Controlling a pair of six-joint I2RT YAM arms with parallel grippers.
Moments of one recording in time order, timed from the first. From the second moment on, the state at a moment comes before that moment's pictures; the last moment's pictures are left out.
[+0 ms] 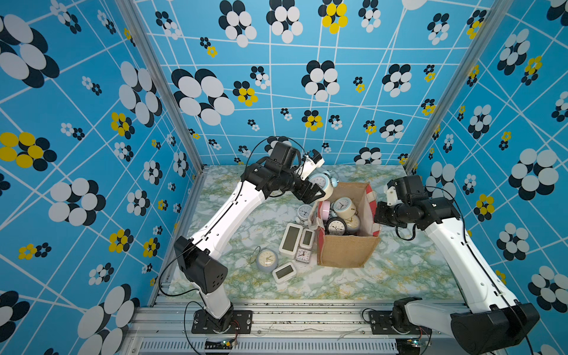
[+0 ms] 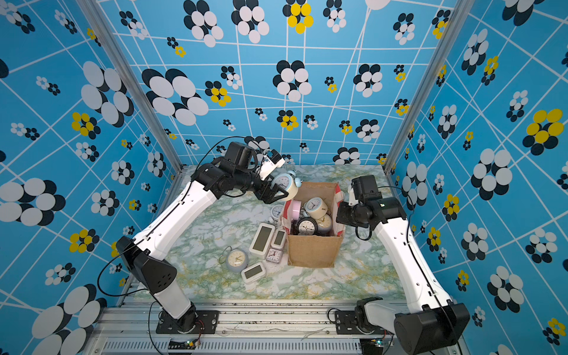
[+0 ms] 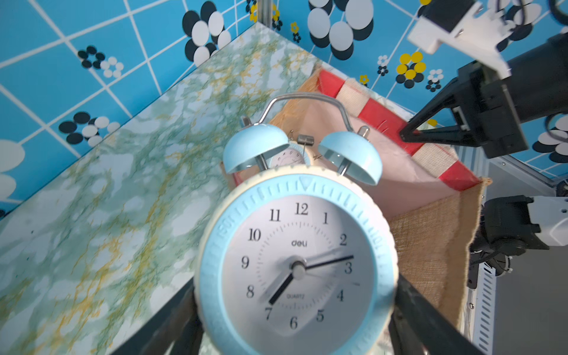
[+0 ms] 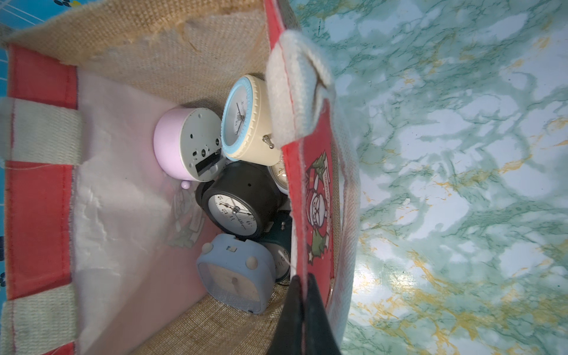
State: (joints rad) left arm -0.61 1.74 1.95 -0.89 0.47 0.16; right arm 0.19 1.23 1.31 -1.11 -0.08 0.36
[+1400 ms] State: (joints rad) left arm -0.90 2.31 2.30 -1.04 0.27 0.28; right arm 0.19 1.21 1.32 -1.13 -0.04 0.36
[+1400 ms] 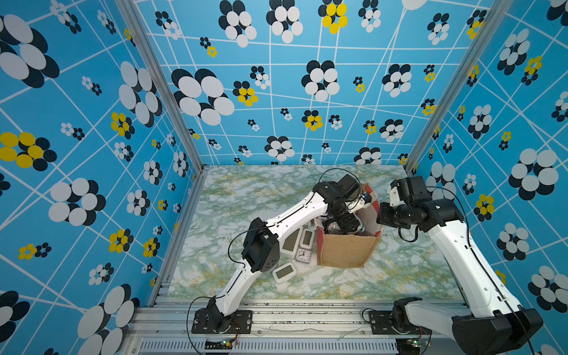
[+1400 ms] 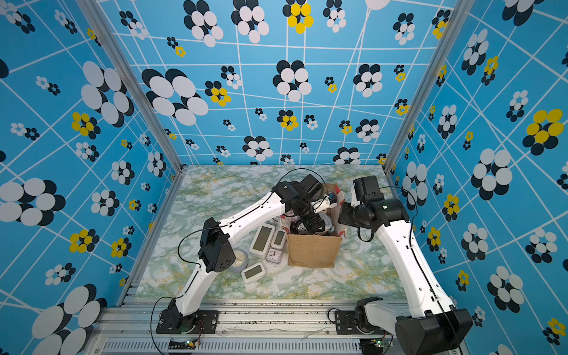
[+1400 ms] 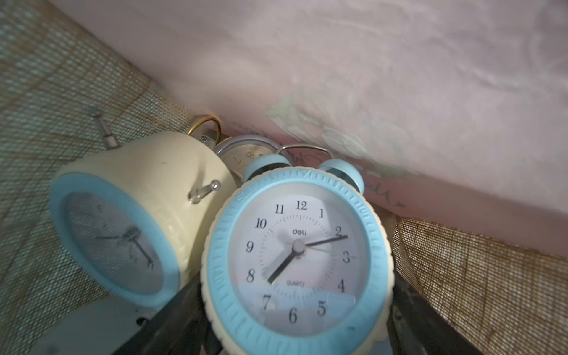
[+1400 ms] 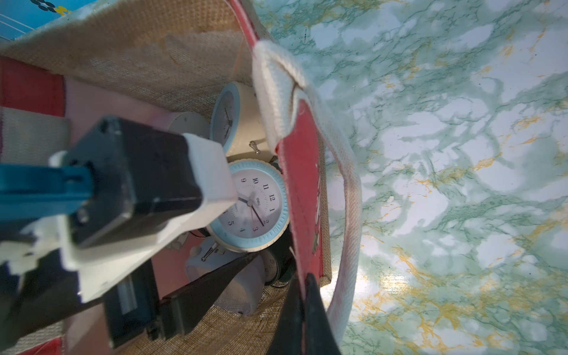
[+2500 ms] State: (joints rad) left arm -0.84 1.98 2.09 -0.97 0.39 0.22; right arm 0.19 1.21 1.32 -1.13 -0.04 0.36
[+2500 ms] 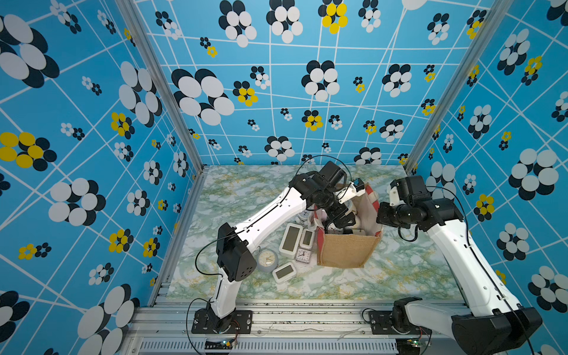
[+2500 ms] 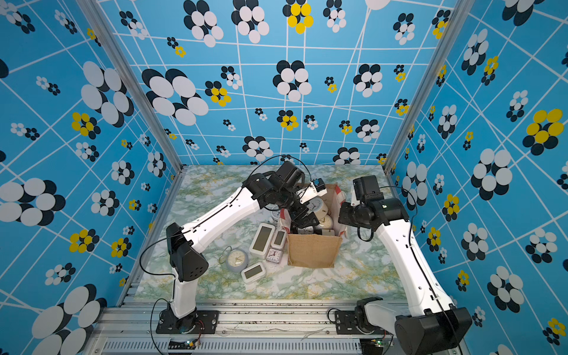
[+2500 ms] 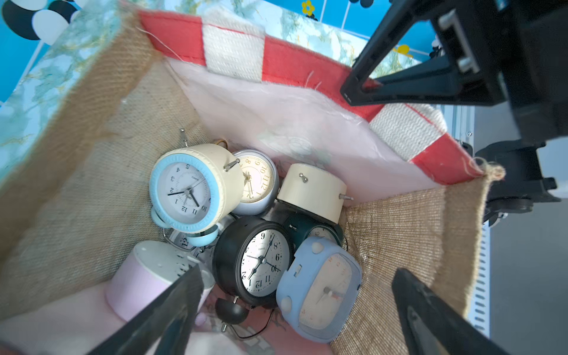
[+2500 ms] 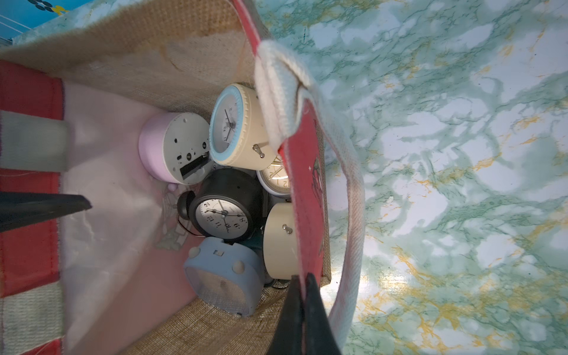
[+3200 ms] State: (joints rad) left arm -0.71 1.57 1.65 -0.83 0.26 -0.12; right arm 0.19 1.22 1.35 -1.13 -0.04 0.35
